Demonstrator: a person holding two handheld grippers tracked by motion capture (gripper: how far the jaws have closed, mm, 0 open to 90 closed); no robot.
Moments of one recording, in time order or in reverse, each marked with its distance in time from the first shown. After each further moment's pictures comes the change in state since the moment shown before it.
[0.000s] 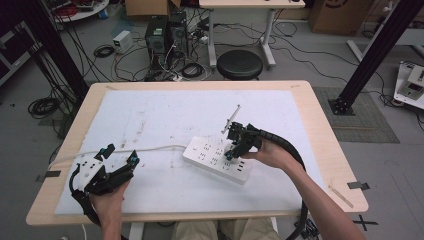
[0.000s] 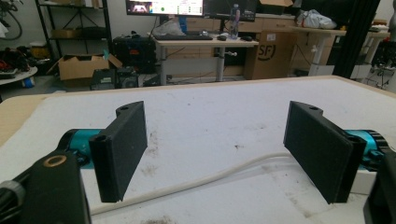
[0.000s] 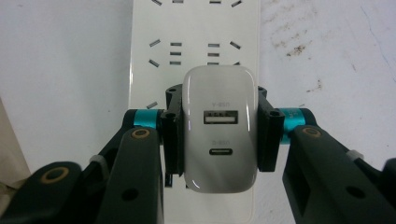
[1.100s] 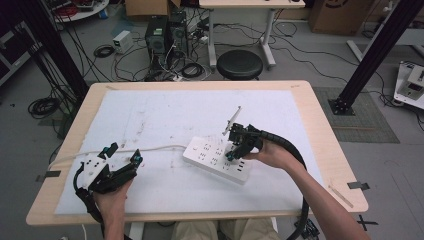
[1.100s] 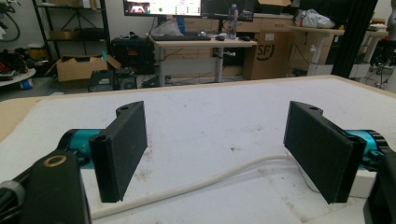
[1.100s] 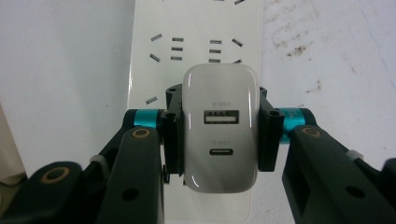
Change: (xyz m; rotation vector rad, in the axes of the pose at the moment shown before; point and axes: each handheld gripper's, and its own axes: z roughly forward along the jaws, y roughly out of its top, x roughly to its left) left arm -0.005 0.000 0.005 0.005 -0.007 0.011; right arm 0.001 -0.004 0.000 -0.006 -0.003 -0.025
